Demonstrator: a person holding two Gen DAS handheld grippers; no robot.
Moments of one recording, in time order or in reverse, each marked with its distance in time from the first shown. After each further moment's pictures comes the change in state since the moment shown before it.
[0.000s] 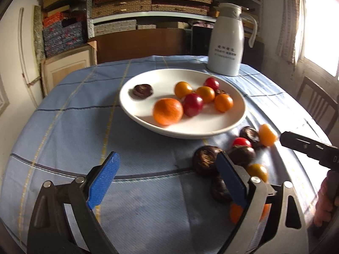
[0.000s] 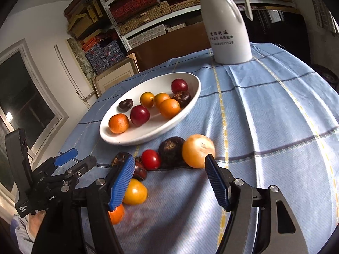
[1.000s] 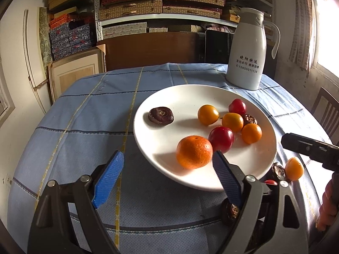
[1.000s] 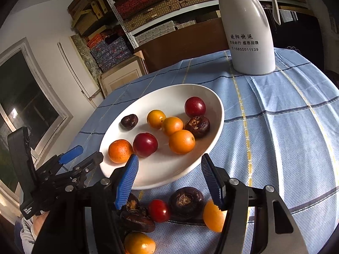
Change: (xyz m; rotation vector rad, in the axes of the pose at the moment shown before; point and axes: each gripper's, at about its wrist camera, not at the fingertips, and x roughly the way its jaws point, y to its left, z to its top) left arm 0.042 0.025 0.054 -0.024 -0.017 0.093; right arm 0.056 0.020 0.061 -0.048 0.029 0.051
